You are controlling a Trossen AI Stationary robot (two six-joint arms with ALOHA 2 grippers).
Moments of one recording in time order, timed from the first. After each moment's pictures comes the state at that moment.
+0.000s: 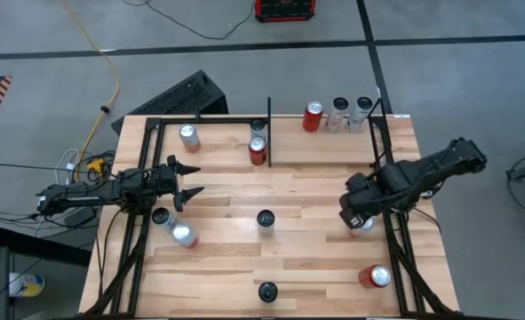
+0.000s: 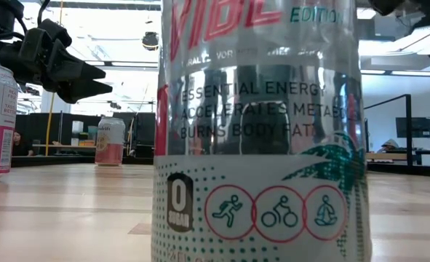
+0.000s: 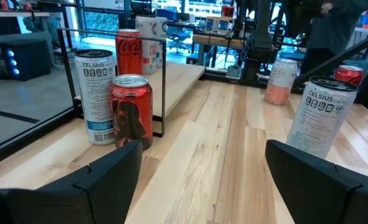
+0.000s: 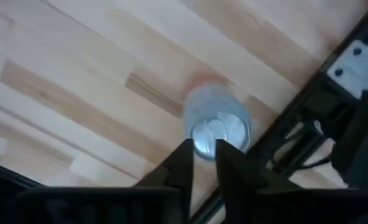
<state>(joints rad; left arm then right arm) 0.09 0.07 0.01 0.06 -0.19 -0.07 0.38 1.27 1.29 -1.57 -0.02 1.39</state>
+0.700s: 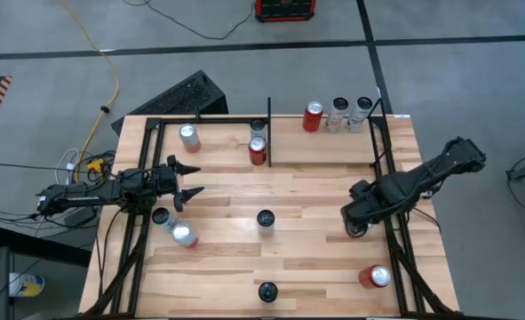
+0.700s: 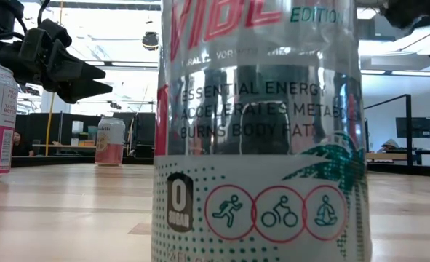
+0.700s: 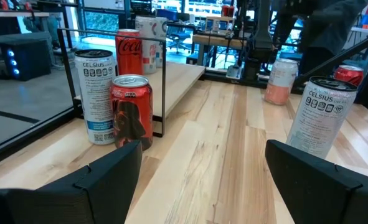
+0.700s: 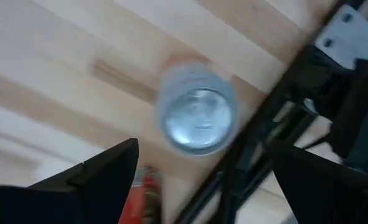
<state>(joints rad) 0.09 0.07 0.01 0.06 -0.19 -0.07 0.45 1.27 1.16 -1.57 -0.05 1.48</state>
